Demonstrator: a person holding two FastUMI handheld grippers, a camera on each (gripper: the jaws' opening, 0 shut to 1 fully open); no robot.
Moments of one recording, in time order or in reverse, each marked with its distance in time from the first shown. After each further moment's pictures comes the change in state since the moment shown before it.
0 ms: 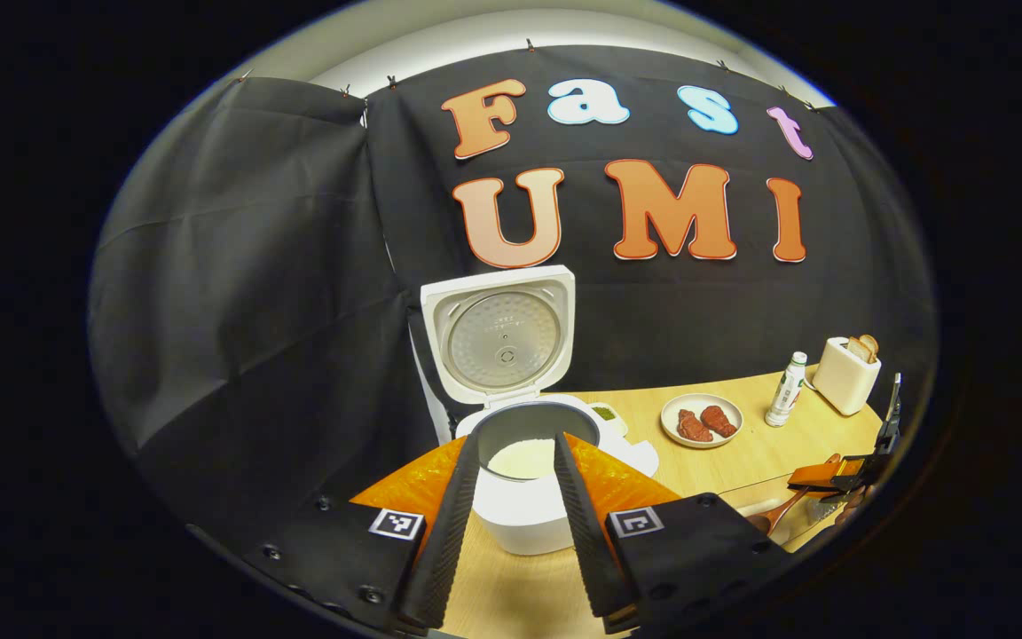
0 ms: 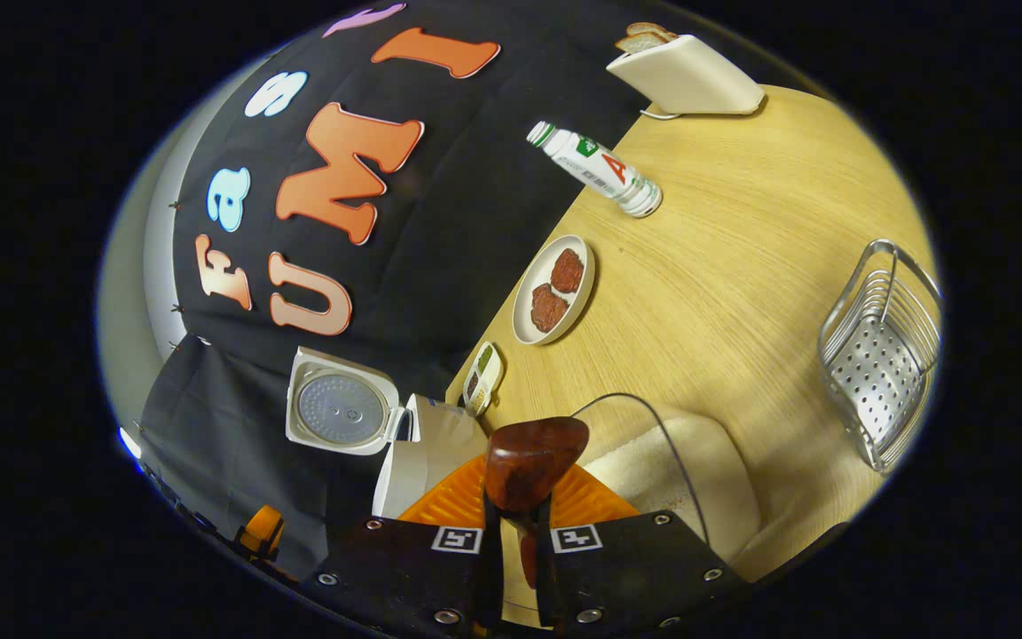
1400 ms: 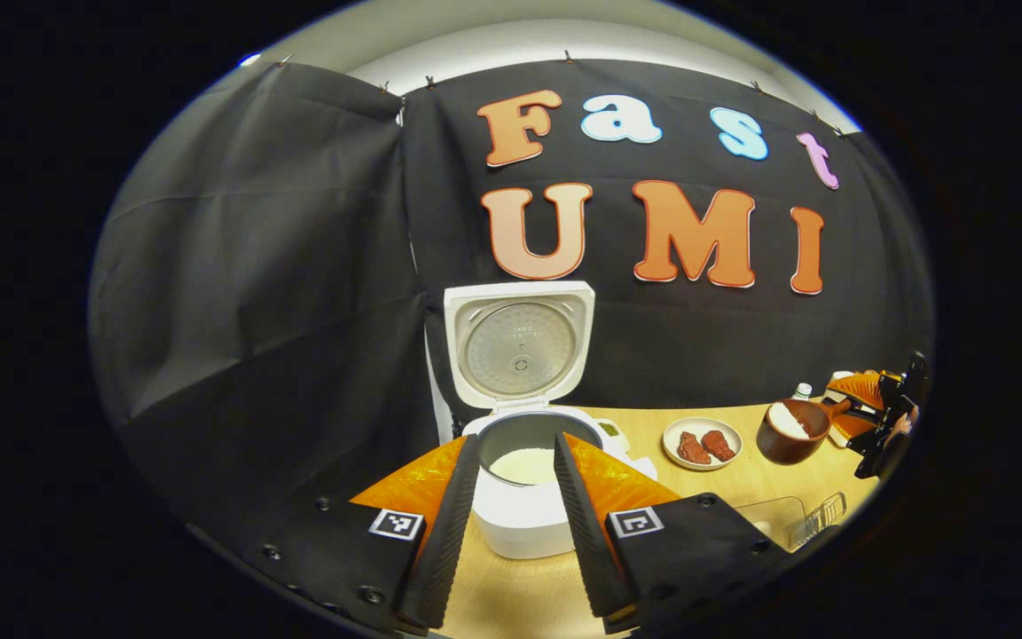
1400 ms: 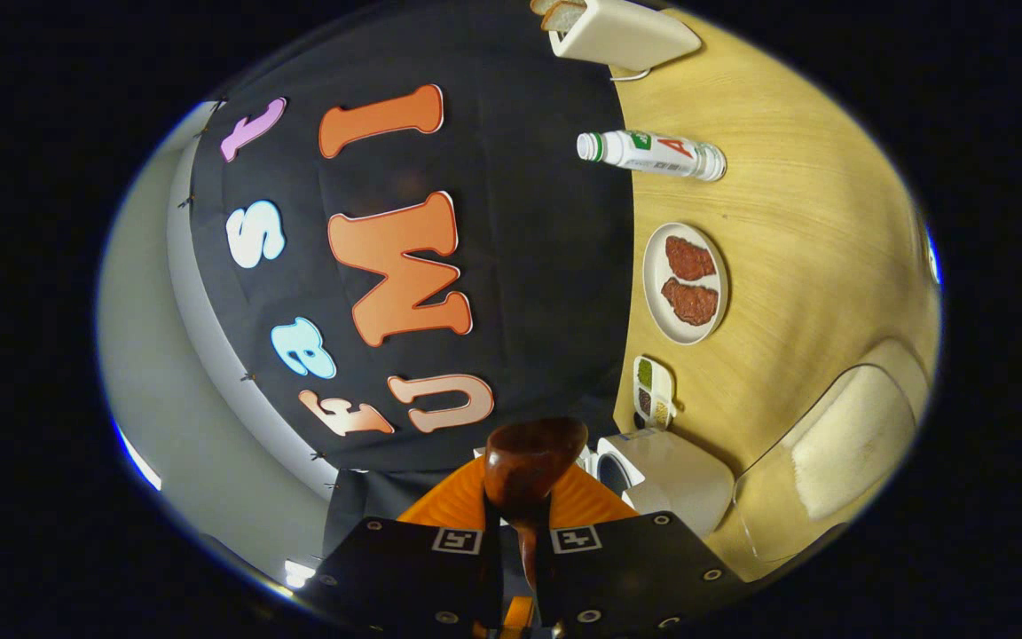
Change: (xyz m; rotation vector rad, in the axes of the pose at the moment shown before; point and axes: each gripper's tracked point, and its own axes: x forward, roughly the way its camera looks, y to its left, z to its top) left arm -0.012 0.025 -0.002 -0.119 -0.028 0.073; right arm 0.003 0.164 0.076 0.514 -0.025 0.371
